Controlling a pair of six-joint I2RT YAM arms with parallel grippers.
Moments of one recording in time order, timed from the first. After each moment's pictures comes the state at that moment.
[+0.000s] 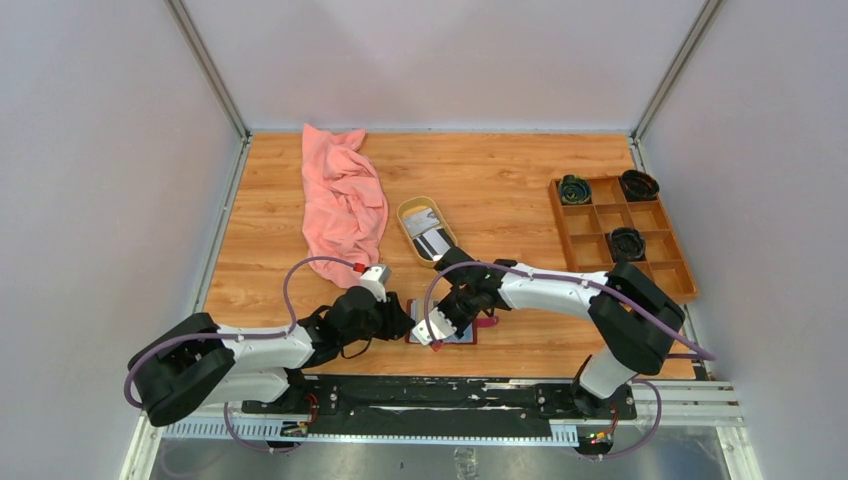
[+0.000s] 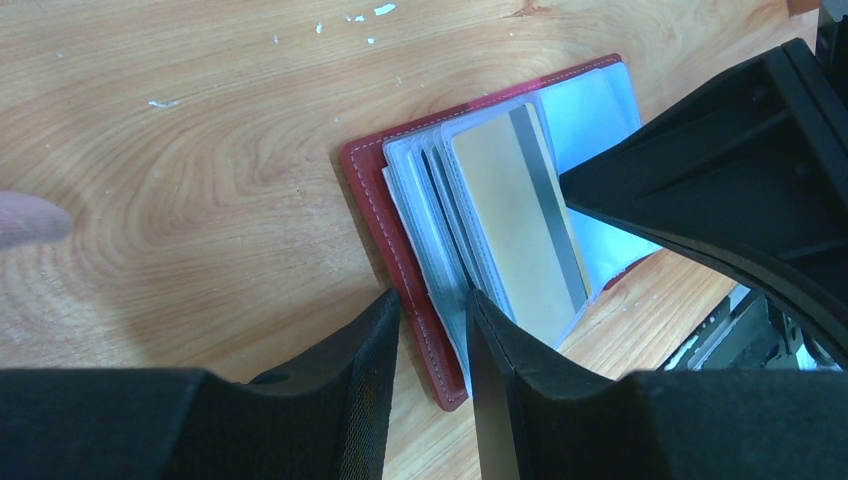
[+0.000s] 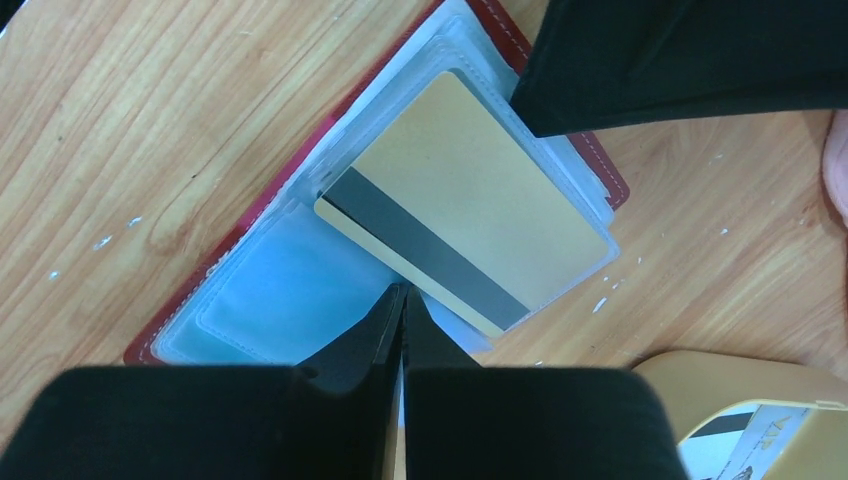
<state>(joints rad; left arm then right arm) -0.89 1.17 0.16 0.45 -0.03 -0.71 0.94 1.58 0.87 -0.46 -0.42 -1.45</state>
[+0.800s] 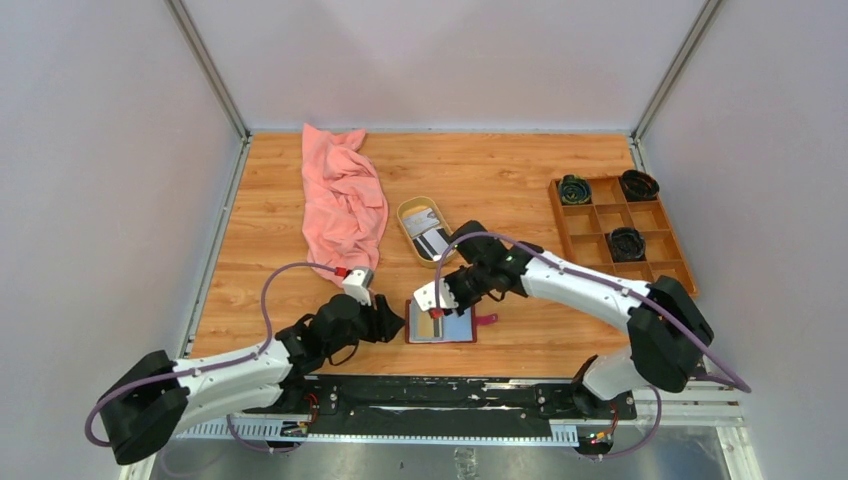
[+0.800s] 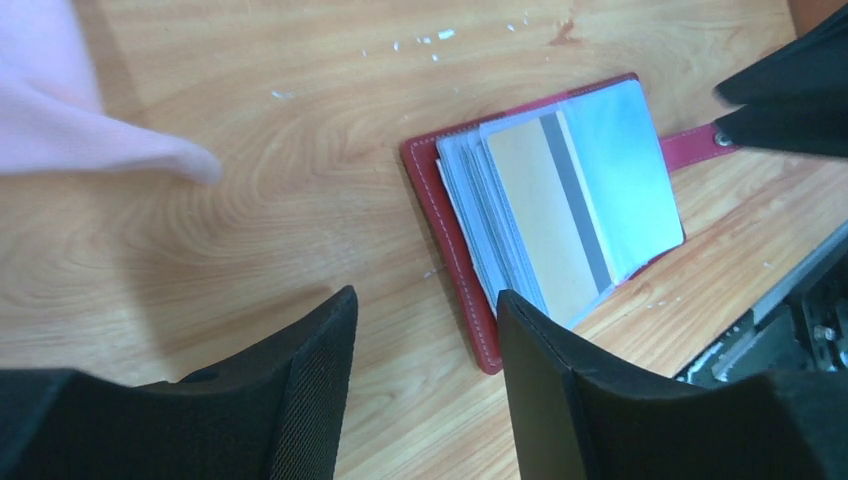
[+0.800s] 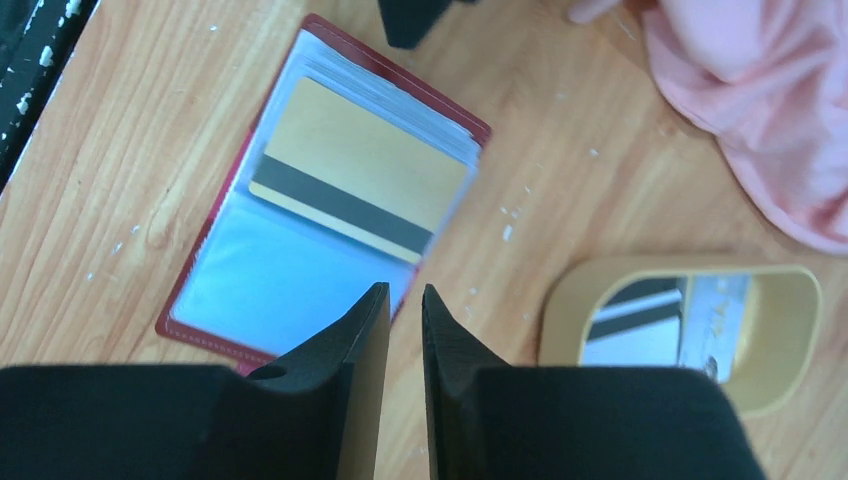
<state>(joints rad) -0.89 0.90 0.10 0.29 -0.13 -0.70 0.87 1.46 0.94 -0.51 -0.51 -1.24</state>
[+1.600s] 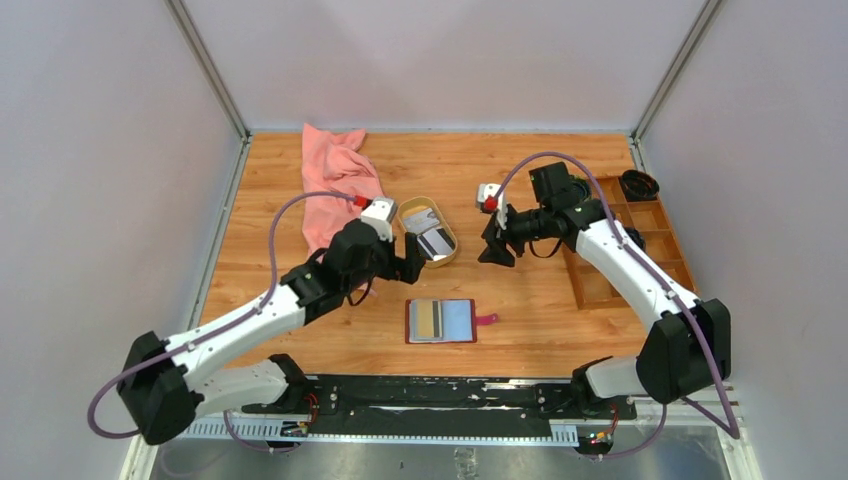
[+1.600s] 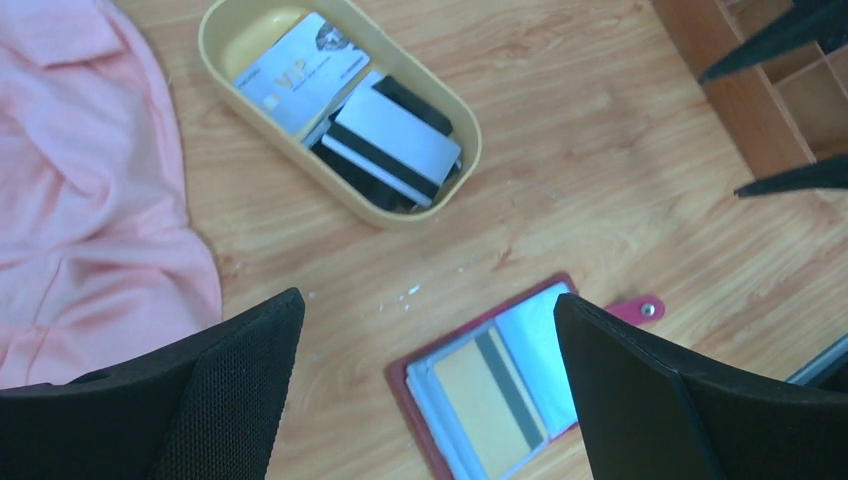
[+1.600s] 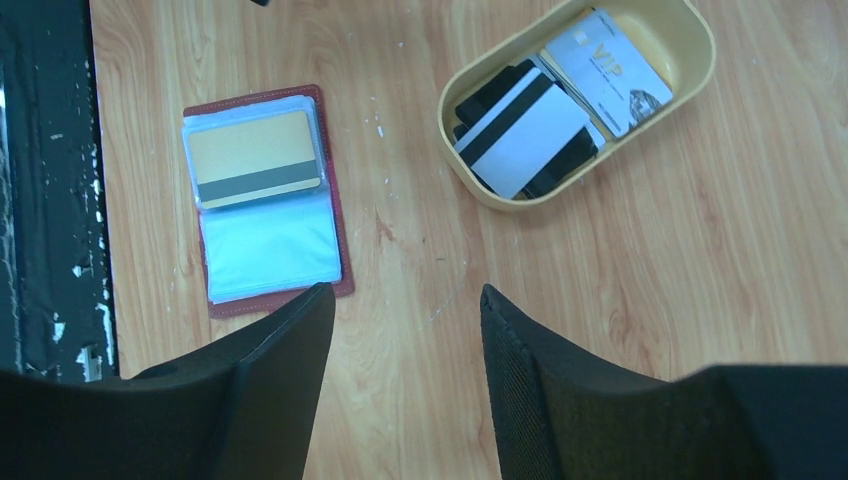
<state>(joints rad) -0.80 1.02 0.68 -0.12 -0.19 -0.39 0.39 1.35 1.12 -0.66 -0.79 -0.80</state>
